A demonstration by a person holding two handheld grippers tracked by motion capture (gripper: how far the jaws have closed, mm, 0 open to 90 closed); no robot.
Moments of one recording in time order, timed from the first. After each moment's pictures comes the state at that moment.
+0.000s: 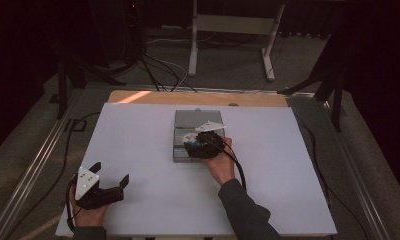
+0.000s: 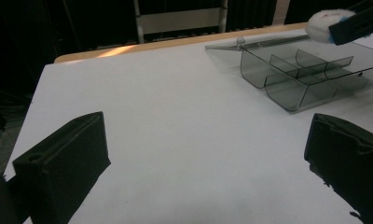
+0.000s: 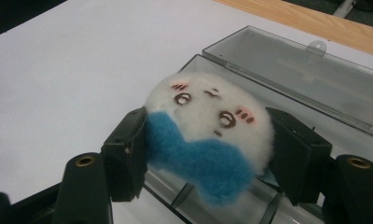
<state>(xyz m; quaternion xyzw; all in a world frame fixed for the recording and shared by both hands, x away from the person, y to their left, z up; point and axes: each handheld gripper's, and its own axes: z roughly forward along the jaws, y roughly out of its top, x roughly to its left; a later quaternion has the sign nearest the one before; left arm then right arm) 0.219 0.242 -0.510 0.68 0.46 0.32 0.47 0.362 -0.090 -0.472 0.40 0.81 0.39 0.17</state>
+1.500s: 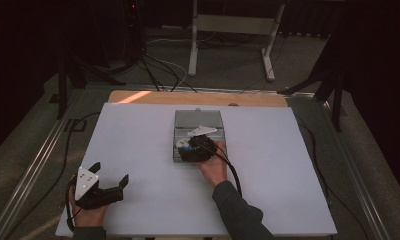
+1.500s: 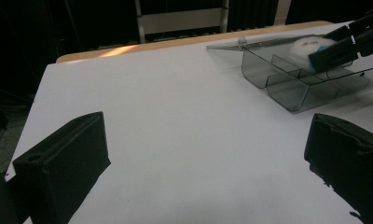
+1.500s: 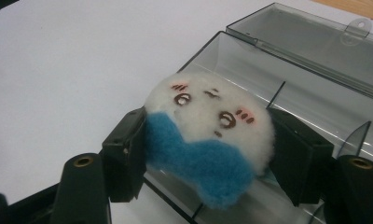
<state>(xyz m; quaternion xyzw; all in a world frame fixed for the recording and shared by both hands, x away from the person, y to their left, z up) 0.218 0.243 -0.510 0.68 0.46 0.33 0.47 0.366 -0.071 -0.497 0.40 0.82 0.38 0.16</state>
